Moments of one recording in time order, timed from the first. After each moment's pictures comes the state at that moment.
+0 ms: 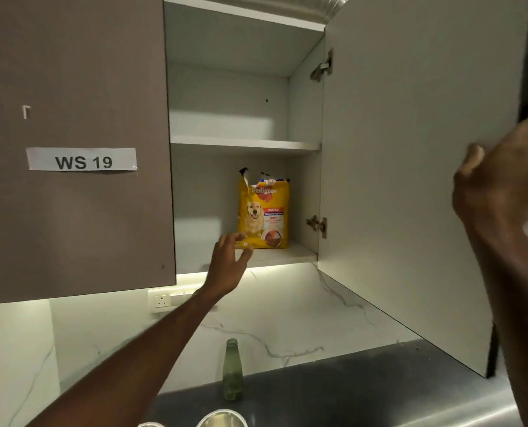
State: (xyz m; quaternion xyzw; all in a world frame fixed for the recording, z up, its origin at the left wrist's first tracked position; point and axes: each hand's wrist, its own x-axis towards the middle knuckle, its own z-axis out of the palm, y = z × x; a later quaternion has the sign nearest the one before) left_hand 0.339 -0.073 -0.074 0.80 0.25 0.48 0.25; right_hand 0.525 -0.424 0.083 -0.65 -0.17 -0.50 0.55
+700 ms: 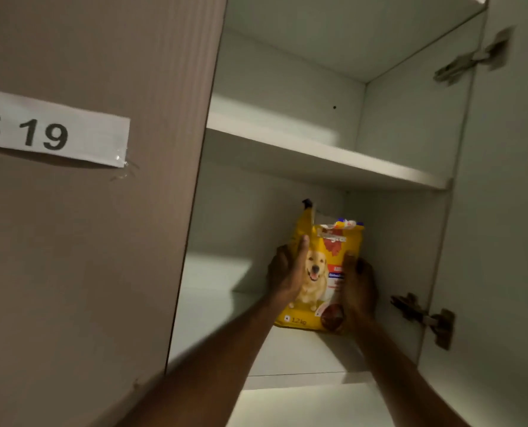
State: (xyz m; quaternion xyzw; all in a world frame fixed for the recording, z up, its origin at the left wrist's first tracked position) left_hand 0.530 0.154 -0.013 0.70 0.27 0.46 0.47; right_hand 0.636 0.049 -0.024 -0.68 -0.28 -0.05 0.68
